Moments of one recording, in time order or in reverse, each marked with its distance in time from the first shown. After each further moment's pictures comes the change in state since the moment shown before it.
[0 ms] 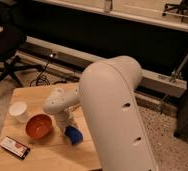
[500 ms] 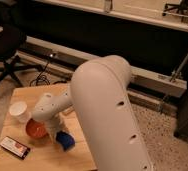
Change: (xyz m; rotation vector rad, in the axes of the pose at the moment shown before) arm 0.004 0.059 -0.009 -0.016 -0.029 -0.096
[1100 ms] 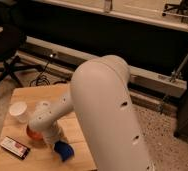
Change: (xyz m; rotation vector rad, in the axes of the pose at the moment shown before) arm 0.040 0.032 0.005 -0.017 0.041 -0.006
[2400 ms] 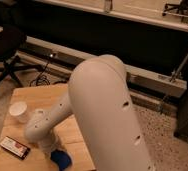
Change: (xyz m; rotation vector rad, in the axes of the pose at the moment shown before) arm 0.041 0.033 0.004 -0.014 0.031 0.012
